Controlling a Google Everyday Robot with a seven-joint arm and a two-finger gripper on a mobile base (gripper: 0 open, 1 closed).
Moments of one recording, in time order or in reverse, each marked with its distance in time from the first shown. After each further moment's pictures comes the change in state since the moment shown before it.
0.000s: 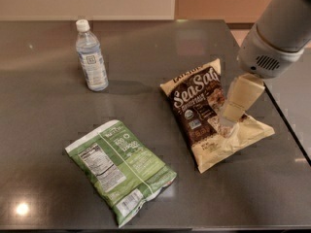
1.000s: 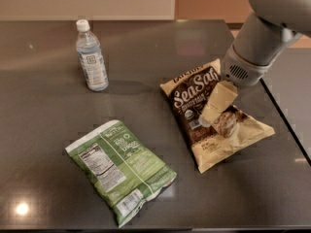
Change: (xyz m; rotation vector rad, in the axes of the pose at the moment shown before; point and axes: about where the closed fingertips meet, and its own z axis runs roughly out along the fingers) arm -0.006 -0.010 0.059 -0.086 0.032 0.231
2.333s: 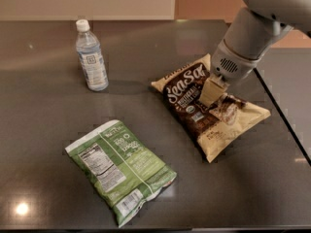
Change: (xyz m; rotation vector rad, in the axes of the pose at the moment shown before) arm -0.027 0.007 0.005 -0.077 -0.034 0.012
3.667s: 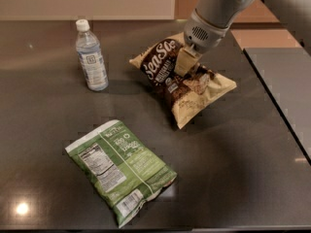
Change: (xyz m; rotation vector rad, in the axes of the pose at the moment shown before) arm -0.090 -0.023 -0.012 -0.025 -0.080 -0.083
